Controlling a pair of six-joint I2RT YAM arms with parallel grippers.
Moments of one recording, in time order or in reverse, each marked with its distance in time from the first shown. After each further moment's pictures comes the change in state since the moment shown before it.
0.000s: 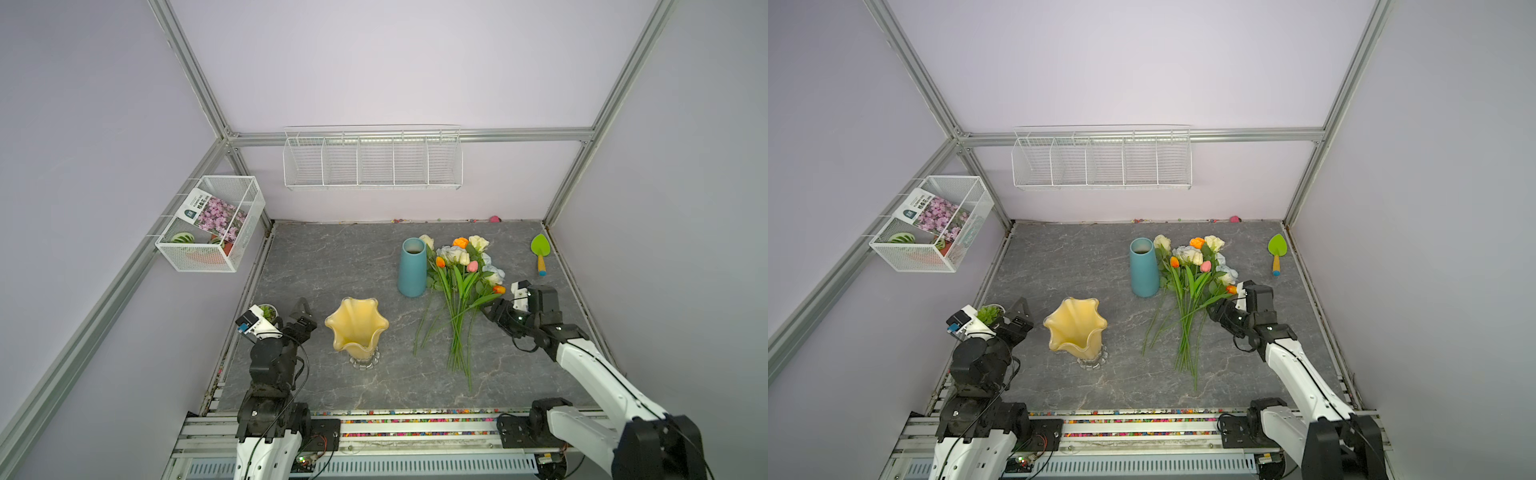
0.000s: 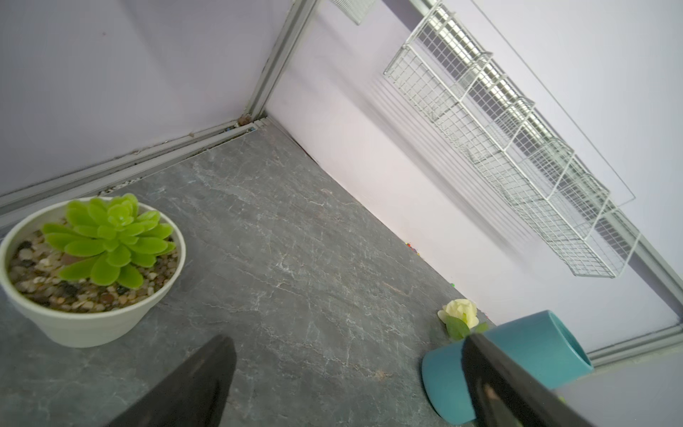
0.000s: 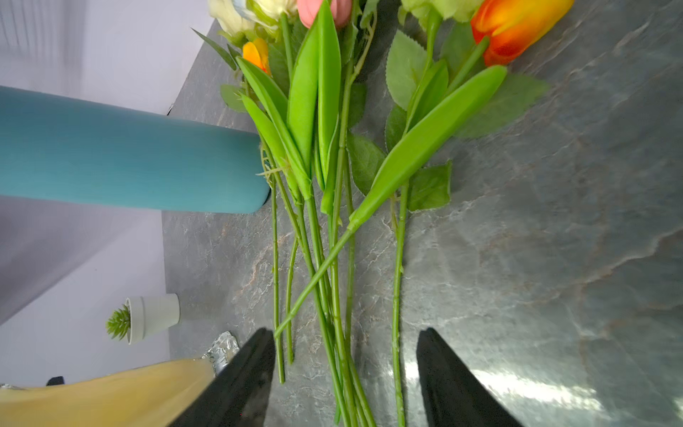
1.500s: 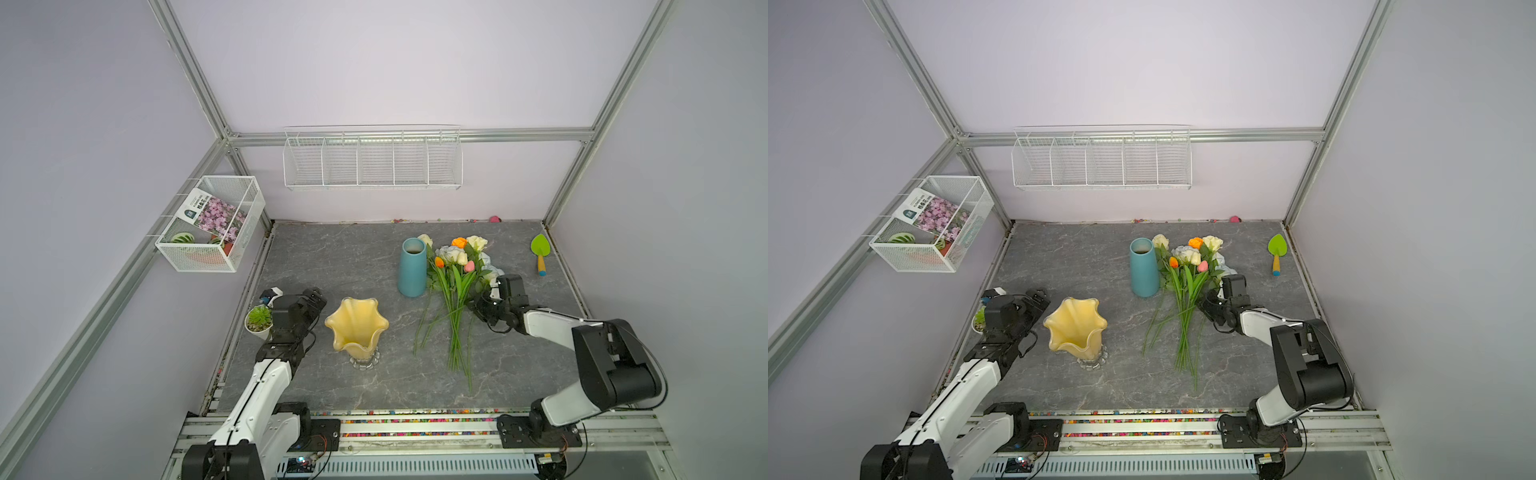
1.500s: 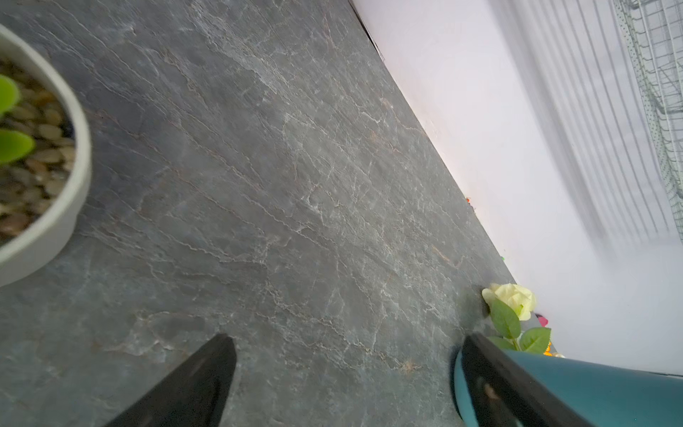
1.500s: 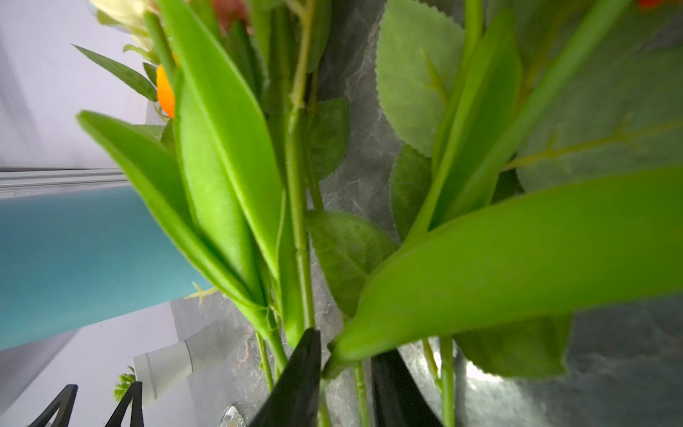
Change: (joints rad) left arm 0.043 0.692 0.046 0.331 0.143 -0.161; right arm 0.089 0.455 0.071 0.364 0.040 0.201
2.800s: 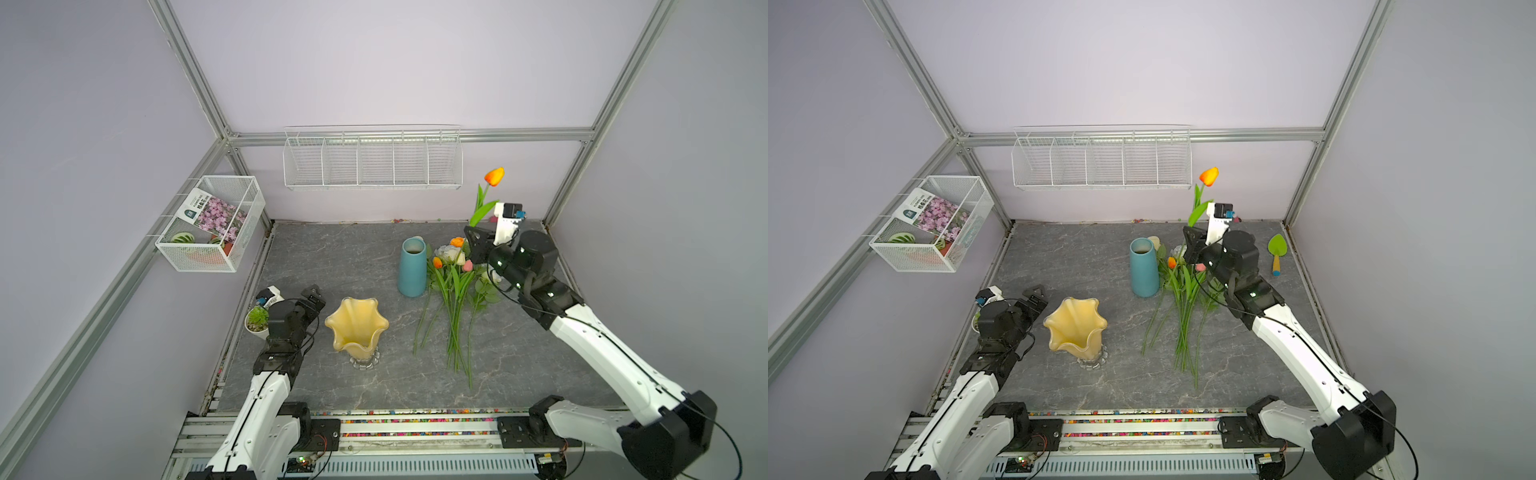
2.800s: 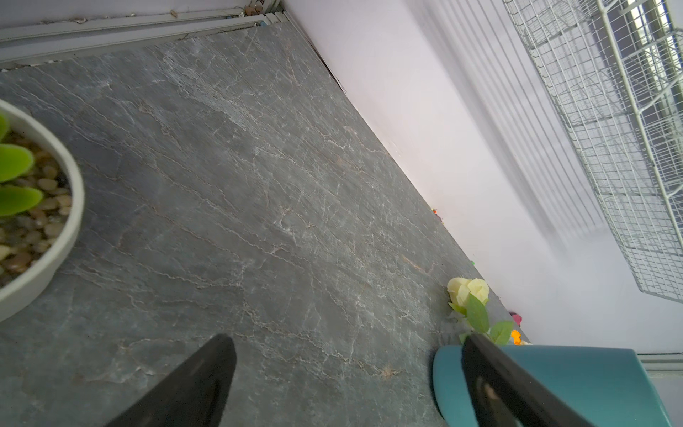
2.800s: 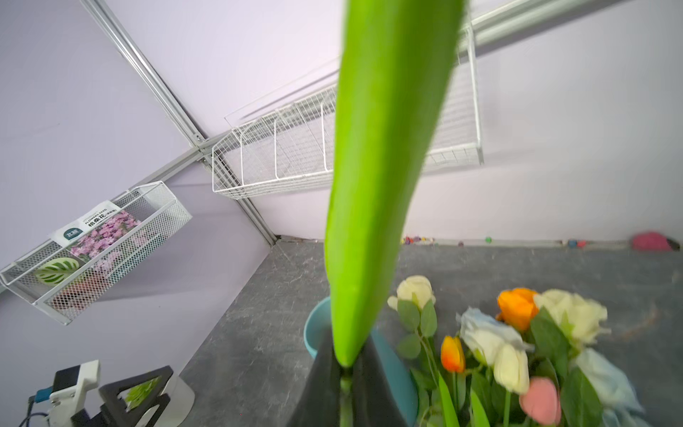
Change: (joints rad) left arm 0.000 -0.126 -0.035 0.039 -0.003 0.048; right arm 0.271 -0.328 0.508 -0.060 0.330 -0.544
